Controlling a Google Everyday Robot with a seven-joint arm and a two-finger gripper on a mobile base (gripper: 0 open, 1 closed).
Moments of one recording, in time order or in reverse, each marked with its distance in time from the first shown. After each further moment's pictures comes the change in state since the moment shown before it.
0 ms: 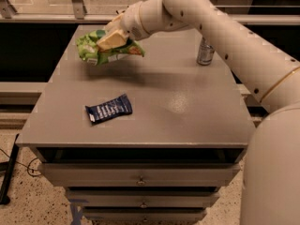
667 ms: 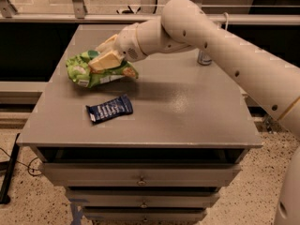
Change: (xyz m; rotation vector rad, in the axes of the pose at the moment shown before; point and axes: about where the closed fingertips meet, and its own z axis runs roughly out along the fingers) arm 0.006 0.078 0.001 -0.112 -0.049 0.082
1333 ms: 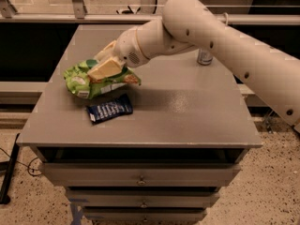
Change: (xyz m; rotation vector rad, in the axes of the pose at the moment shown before) arm -0.004 0.041 -0.012 -0.075 0.050 0.010
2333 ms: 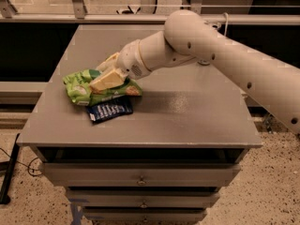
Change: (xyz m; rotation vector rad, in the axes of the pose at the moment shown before) arm 0.030 0.020 0.009 -0.030 0.016 0.034
